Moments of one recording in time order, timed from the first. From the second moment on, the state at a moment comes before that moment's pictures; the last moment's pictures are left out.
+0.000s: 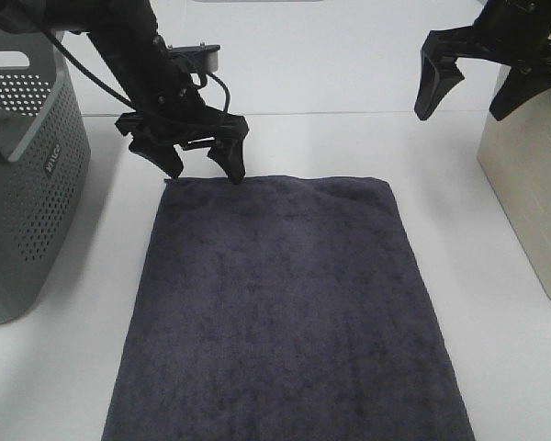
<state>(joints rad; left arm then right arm) -0.37 2.30 -1.90 -0.28 1.00 0.09 0.09 2.07 -1.81 0.17 1.20 -0.19</state>
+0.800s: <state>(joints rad) -0.31 2.36 -2.11 -0.25 1.20 0.09 0.19 2.19 -1.94 0.09 1.21 -0.10</state>
